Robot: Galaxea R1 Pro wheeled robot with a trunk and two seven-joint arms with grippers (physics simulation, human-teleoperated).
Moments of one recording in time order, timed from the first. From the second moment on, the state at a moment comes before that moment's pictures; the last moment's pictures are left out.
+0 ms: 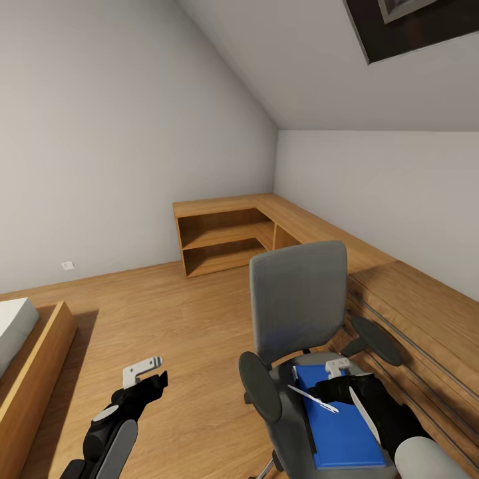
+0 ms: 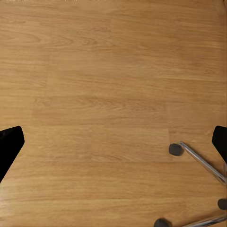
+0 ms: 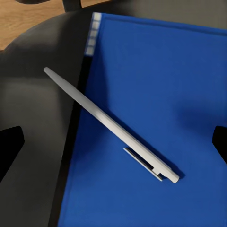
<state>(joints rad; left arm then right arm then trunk) -0.13 0.02 -0.12 -1.55 0.48 0.55 0.53 -0.56 -0.14 0.07 -0.68 0.08 0.54 0.34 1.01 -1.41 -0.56</state>
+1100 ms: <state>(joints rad) -0.13 0.02 -0.12 -1.55 0.48 0.55 0.53 -0.56 -0.14 0.07 -0.68 0.08 0.54 0.34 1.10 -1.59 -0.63</state>
